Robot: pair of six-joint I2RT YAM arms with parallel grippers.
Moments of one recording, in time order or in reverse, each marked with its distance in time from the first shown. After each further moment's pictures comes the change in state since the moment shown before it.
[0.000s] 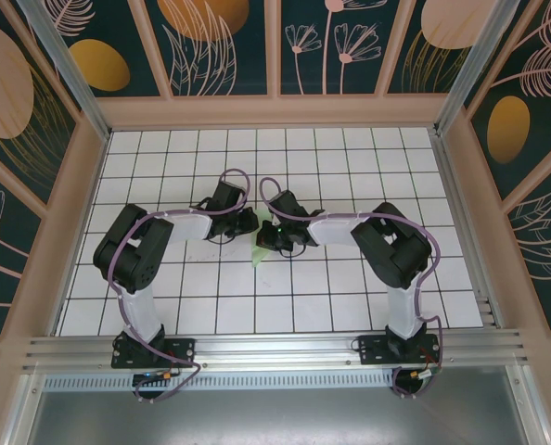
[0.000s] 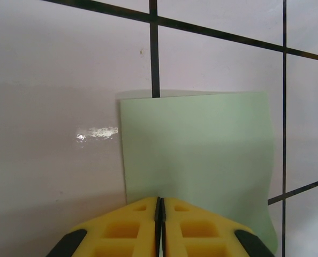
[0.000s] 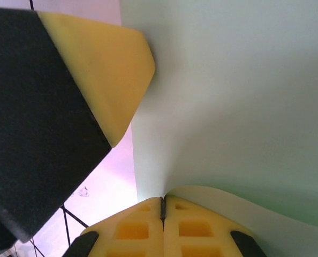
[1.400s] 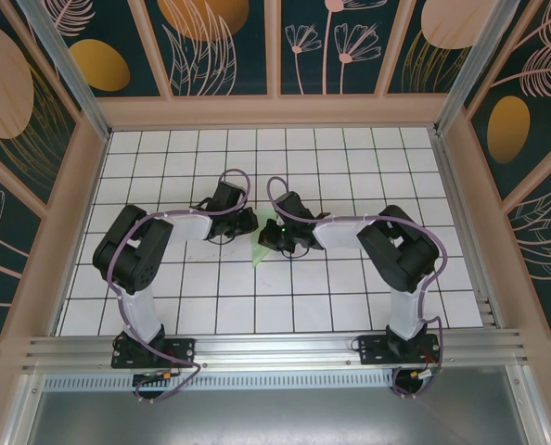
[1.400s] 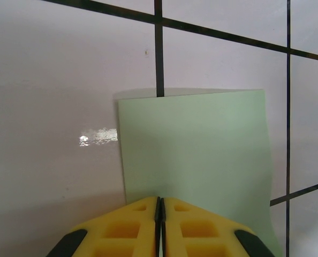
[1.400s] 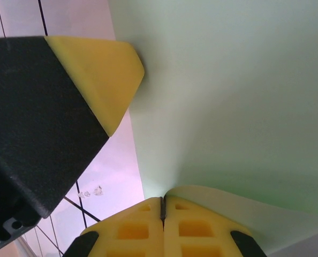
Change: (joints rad) left arm -0.005 -0.007 -0.002 -0.008 -0.023 0.000; right arm -0.006 -0.050 -0.065 0.067 0.006 0.104
